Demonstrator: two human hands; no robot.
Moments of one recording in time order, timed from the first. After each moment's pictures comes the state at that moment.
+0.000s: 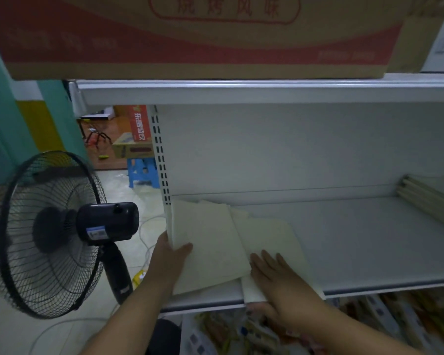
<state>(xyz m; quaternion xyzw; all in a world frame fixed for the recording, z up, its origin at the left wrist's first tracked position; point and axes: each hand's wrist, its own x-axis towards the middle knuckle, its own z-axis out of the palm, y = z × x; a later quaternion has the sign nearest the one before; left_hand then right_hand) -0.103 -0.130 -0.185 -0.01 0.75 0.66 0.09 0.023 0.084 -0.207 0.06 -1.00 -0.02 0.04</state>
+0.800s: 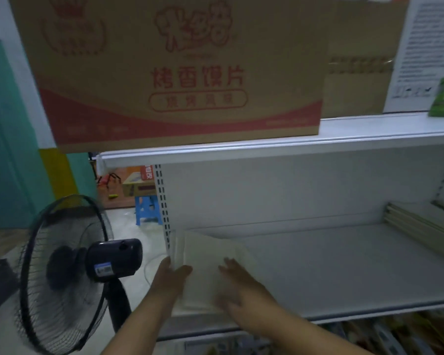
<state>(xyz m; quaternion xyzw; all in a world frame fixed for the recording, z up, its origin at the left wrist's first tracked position) -0.078 -0.121 -0.145 0.01 0.74 0.67 0.09 0.009 0.039 -0.156 0.03 -0.96 0.26 0.04</state>
